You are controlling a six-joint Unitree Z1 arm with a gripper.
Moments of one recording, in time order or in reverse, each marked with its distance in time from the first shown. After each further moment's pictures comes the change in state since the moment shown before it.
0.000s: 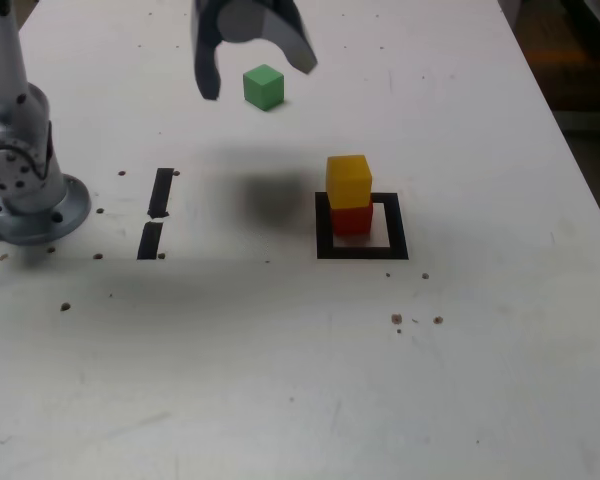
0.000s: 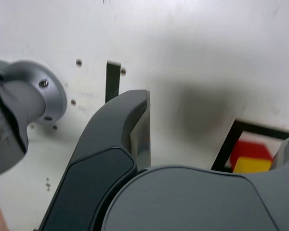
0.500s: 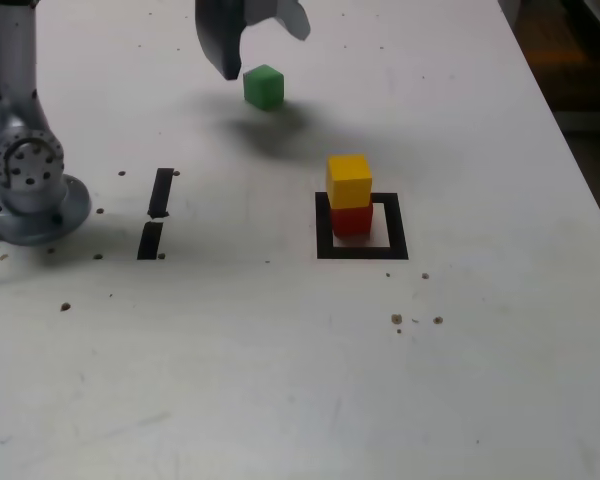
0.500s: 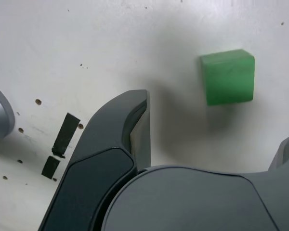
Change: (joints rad) arm 0.357 0.170 -0.023 -0.125 0.010 -0.046
